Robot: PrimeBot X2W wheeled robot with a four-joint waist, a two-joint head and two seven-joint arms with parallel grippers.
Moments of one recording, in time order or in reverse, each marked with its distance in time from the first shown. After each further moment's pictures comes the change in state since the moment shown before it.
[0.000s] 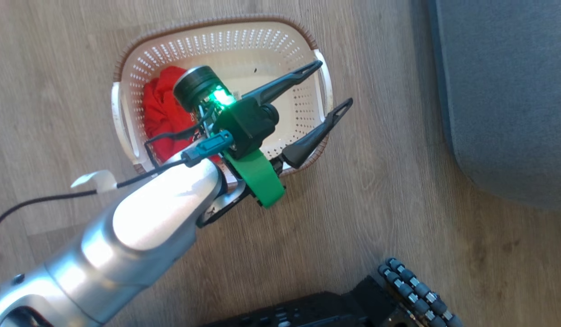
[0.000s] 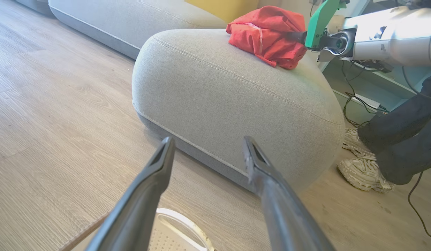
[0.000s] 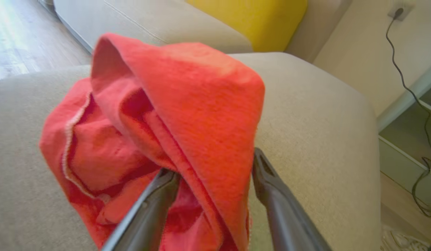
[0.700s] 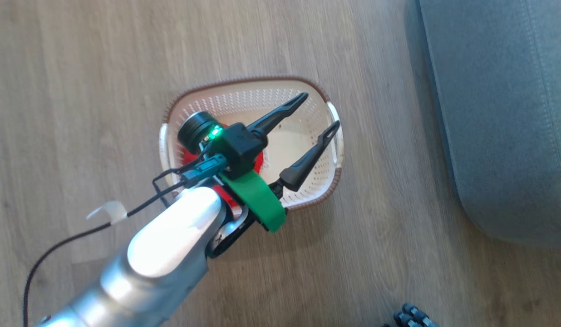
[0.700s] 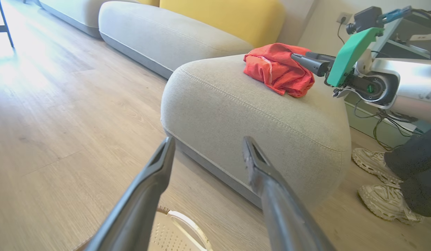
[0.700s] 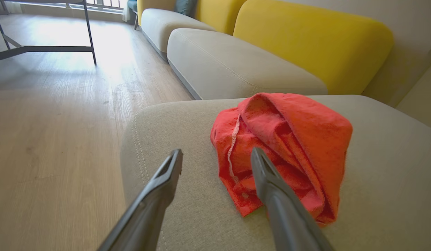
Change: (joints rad) left arm 0.179 -0.081 0.117 0.045 0.000 0.000 0.000; right arm 0.386 0.106 0.300 -0.421 0.141 0.000 -0.007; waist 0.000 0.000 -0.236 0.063
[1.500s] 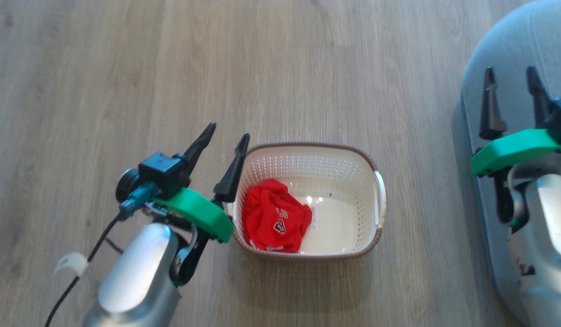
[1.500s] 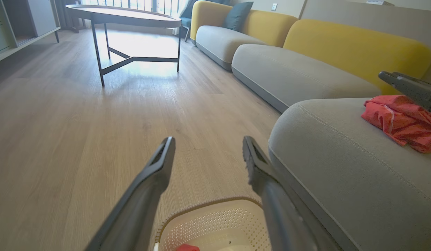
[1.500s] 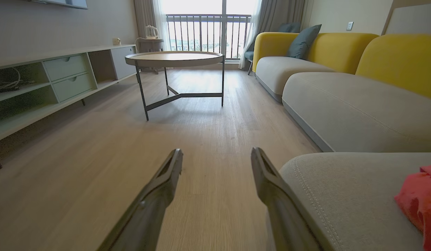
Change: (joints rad) left arm 0.262 -0.074 0.385 0.105 0.098 0.000 0.000; right arm 0.116 0.094 0.319 -0.111 0.066 0.000 0.000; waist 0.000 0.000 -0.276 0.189
